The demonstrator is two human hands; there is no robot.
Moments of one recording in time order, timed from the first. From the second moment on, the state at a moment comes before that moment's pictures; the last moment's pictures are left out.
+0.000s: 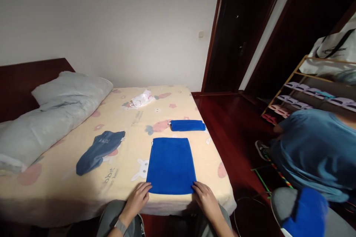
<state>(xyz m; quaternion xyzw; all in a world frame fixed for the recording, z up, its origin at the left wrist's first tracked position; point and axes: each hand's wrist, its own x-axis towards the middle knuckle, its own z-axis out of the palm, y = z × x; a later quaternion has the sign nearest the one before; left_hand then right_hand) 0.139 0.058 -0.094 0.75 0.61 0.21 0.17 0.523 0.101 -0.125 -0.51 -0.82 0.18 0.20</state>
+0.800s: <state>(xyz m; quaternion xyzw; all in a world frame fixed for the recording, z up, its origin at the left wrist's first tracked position) 0.133 0.101 -0.114 0.63 0.69 0.32 0.18 0.517 0.144 -0.118 -0.59 -0.68 0.33 0.27</state>
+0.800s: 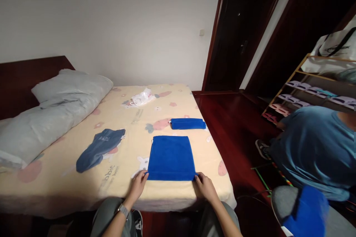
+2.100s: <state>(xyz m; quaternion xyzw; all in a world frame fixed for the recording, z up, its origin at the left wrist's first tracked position) 0.159 0.071 -0.091 0.65 0.75 0.14 0.04 0.504 0.121 -0.110 -0.70 -0.69 0.14 0.12</state>
